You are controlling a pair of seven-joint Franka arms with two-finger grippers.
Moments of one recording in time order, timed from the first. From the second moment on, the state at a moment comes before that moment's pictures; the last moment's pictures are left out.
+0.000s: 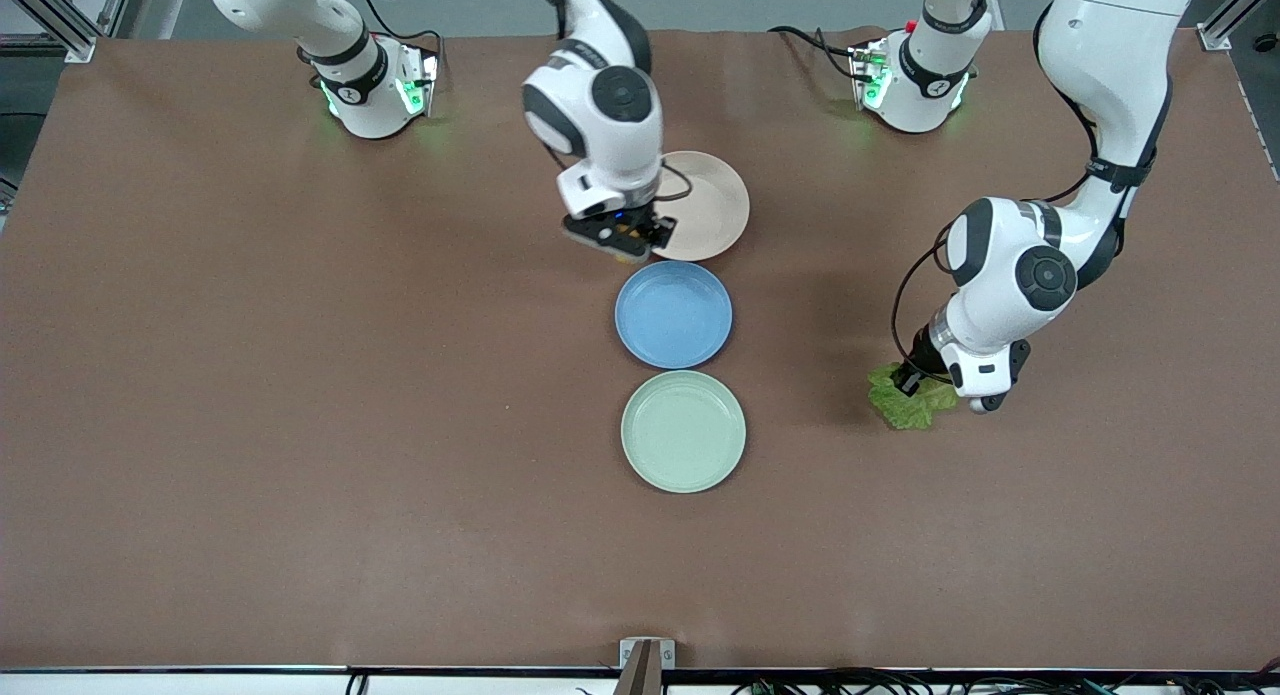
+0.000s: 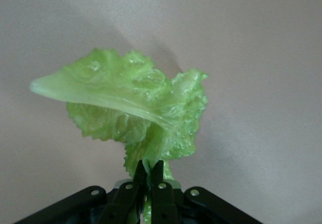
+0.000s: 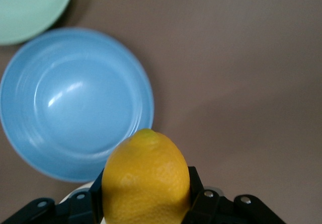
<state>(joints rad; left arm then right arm) -0.03 0.39 -0.16 -2.13 -0.06 2.57 -1.03 0.93 0.35 -0.08 -1.91 0.05 2.25 1.16</state>
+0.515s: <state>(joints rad) 0.00 0.39 -0.16 -2.20 -0.06 2.64 -0.92 0.43 0.19 -0.08 -2.15 0.05 2.27 0.37</state>
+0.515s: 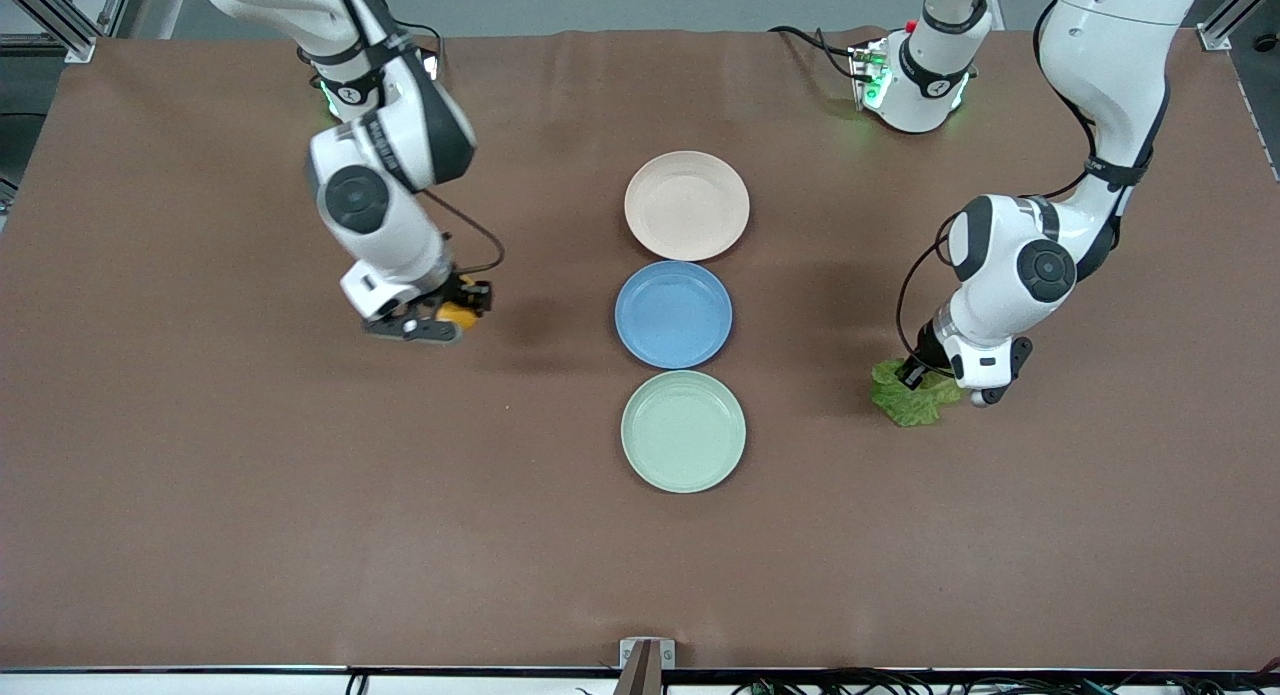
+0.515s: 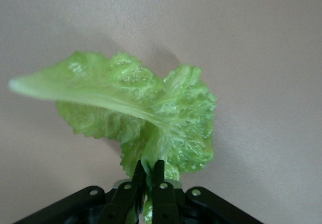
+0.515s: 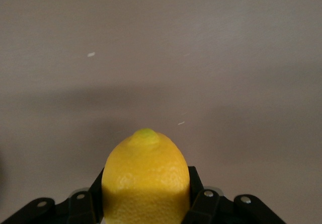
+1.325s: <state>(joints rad) 0.02 0.37 -0.16 -2.00 0.02 2.43 -0.67 0.15 0.33 -0.07 -2.27 0.05 2.56 -0.11</state>
